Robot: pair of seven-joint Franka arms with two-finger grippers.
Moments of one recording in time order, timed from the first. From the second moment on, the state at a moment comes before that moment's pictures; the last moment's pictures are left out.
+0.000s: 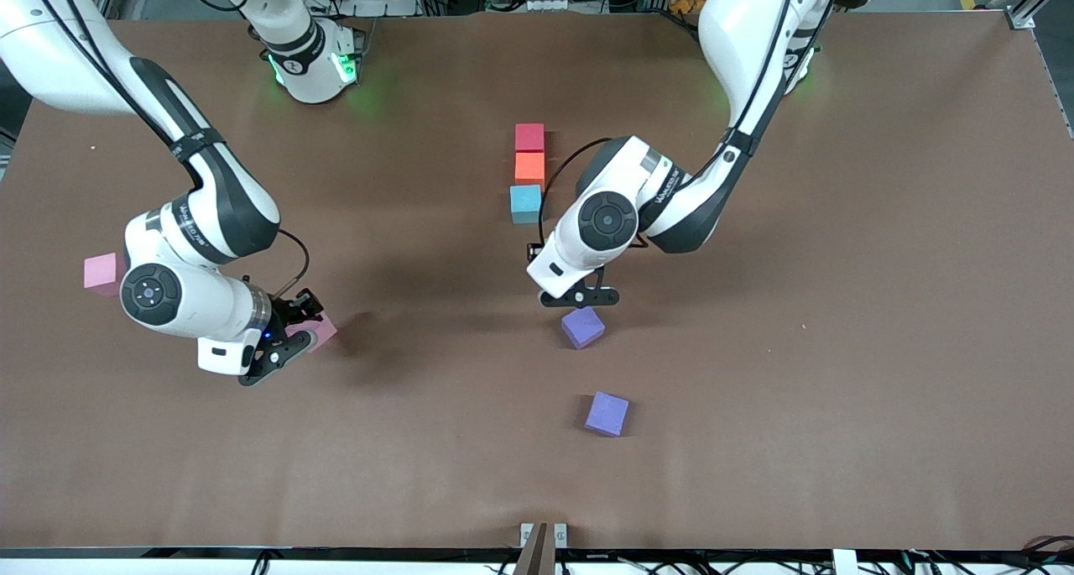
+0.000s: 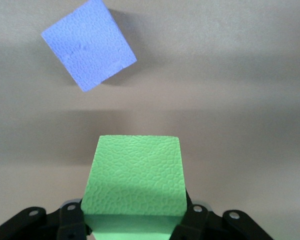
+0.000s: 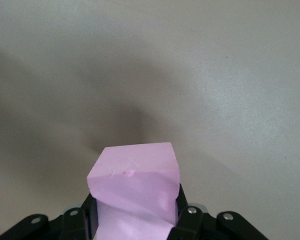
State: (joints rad) left arm -0.61 0.71 -0.13 -1.40 -0.20 2.01 -0.65; right arm -0.45 0.66 0.72 -1.66 -0.39 2.02 -0.23
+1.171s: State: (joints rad) left arm -0.77 0.84 -0.12 -1.40 -0.20 2.08 -0.76; right arm -0.45 0.66 0.72 -1.66 -0.39 2.02 -0.22
